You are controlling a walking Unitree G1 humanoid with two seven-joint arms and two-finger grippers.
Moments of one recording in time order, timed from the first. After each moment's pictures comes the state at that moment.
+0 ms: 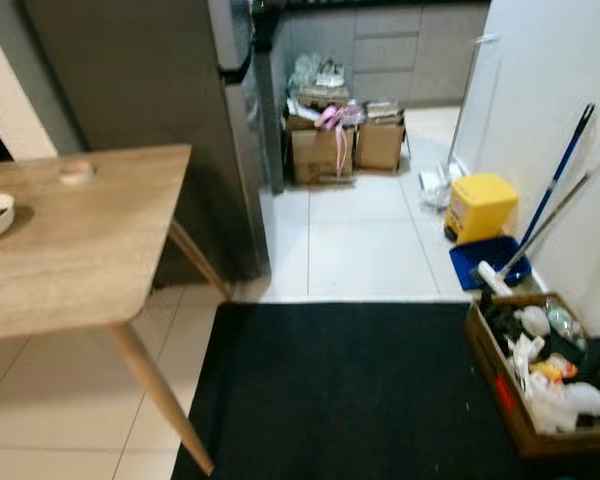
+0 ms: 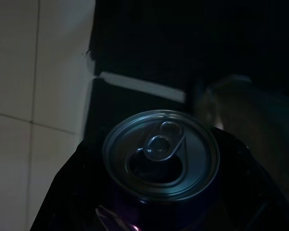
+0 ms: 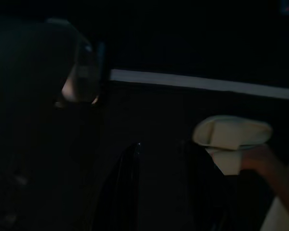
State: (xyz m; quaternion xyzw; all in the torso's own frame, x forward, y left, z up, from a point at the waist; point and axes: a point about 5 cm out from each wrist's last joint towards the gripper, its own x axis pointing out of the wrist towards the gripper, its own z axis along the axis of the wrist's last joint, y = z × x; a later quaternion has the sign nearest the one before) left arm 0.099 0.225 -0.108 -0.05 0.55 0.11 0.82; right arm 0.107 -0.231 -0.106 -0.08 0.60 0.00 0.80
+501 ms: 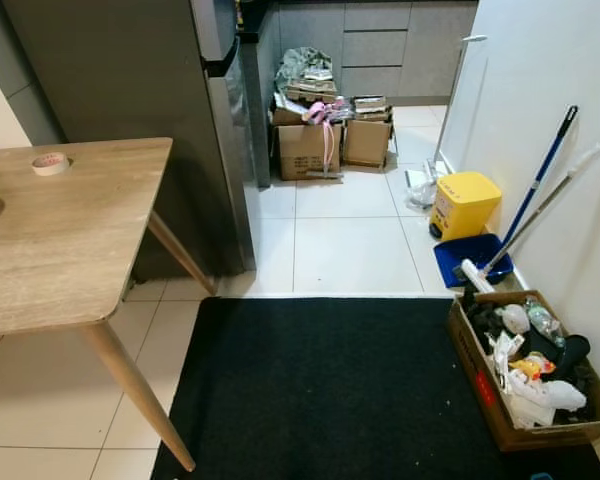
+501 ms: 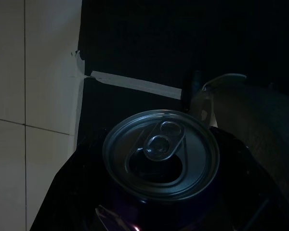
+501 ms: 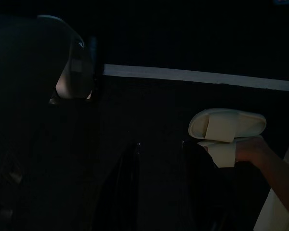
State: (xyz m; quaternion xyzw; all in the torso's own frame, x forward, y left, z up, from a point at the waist) left arm 0.103 0.223 -0.108 -0.04 0.55 0.10 0.83; right arm 0.104 -0.232 -0.106 -0.08 0.60 0.00 0.80
